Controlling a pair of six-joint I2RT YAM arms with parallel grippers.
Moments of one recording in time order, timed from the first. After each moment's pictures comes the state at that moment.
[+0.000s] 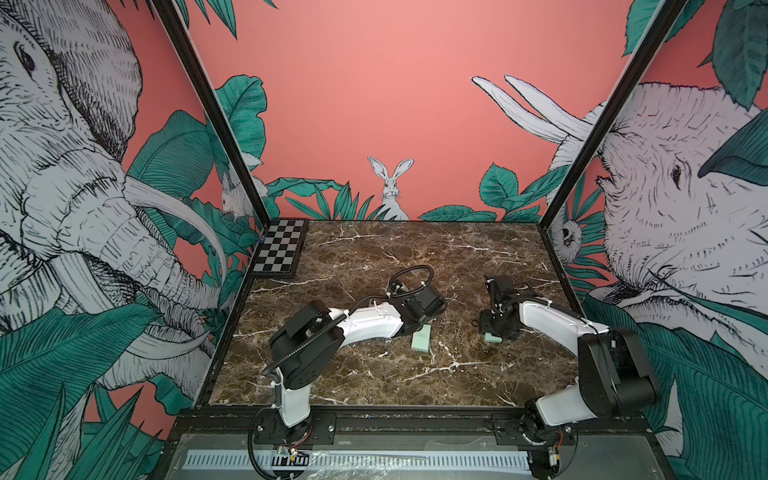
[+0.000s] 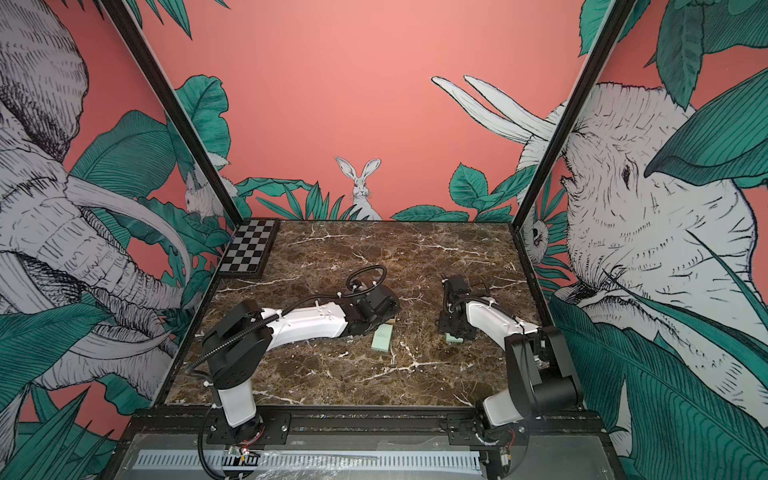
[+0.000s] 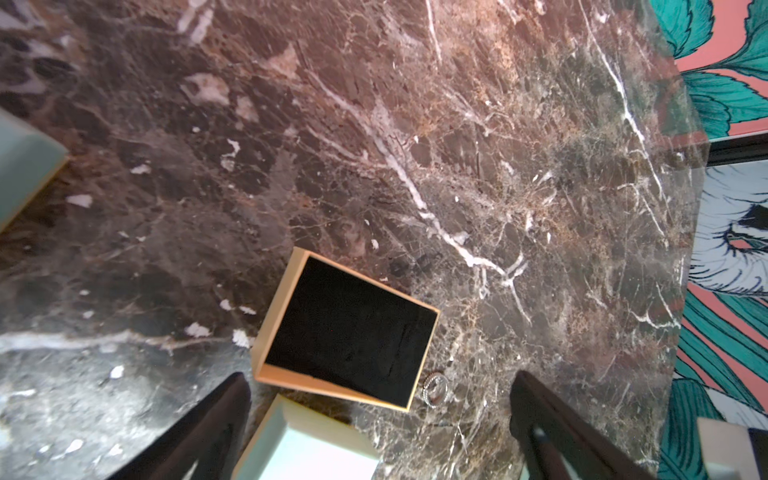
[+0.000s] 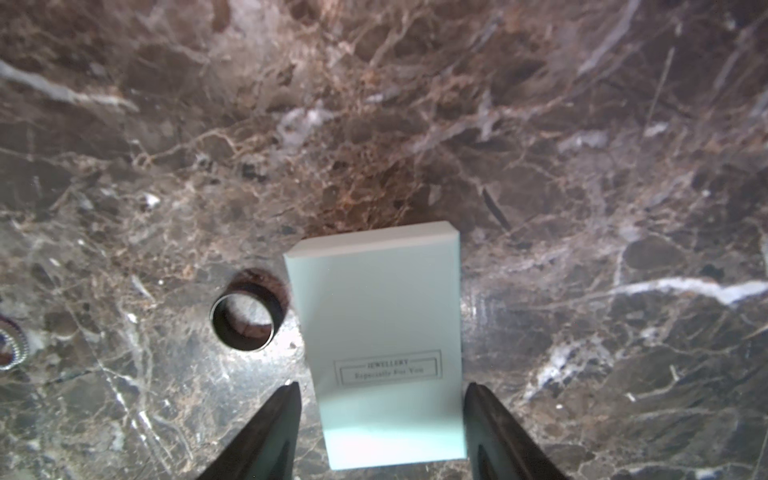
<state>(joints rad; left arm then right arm) -1.01 1.85 1.19 -0.30 -0.34 -1.41 0.26 1.48 0.80 -0.69 0.08 0.44</state>
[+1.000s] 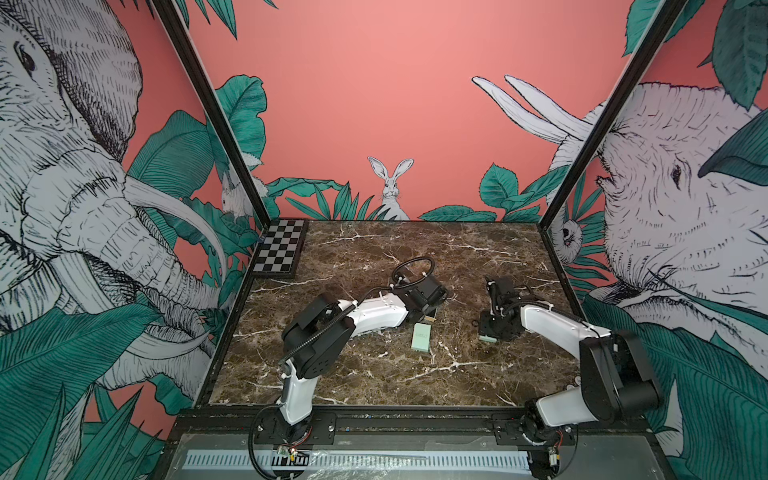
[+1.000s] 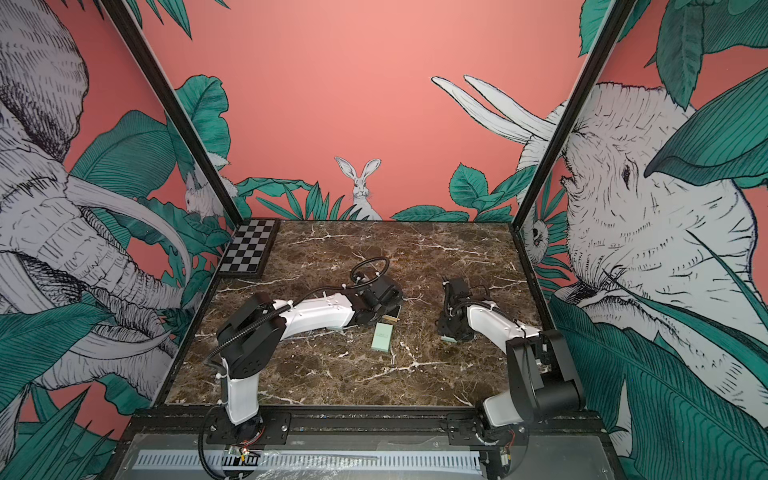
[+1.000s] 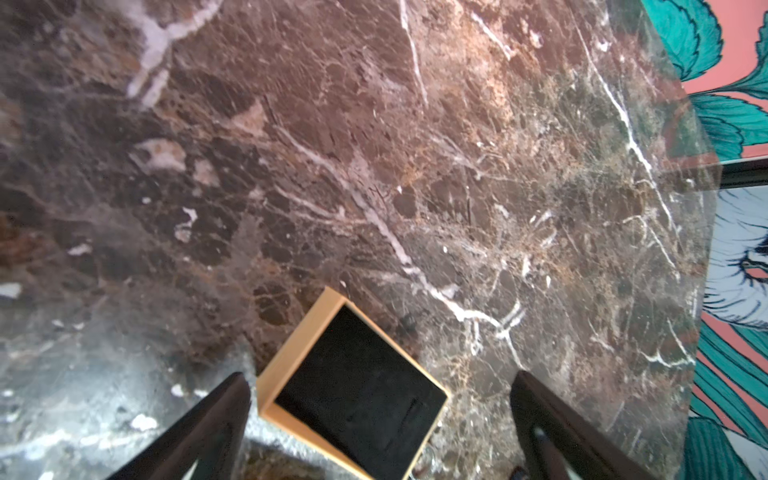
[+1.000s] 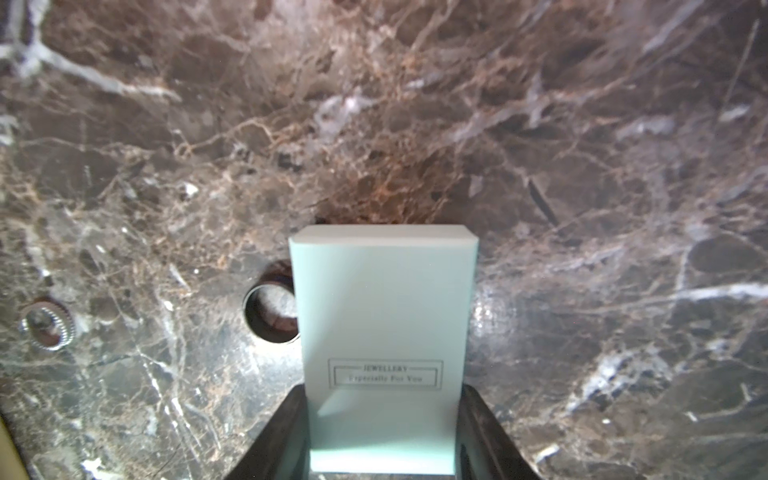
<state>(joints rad) -0.95 1.94 1.30 -0.32 -0.35 -1.36 0.26 1.45 0.76 -0.63 0.01 0.44</state>
